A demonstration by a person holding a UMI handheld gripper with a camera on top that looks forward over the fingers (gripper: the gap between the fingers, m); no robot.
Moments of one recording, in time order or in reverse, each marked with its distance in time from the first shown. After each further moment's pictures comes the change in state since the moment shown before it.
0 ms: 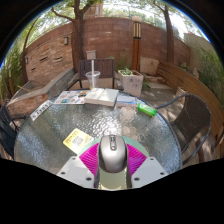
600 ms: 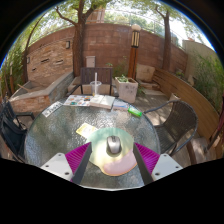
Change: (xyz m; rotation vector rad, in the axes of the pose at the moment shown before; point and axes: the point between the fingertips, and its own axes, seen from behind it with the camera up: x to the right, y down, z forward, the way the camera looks) arm -0.002 0.022 -0.157 0.048 0.052 -0.034
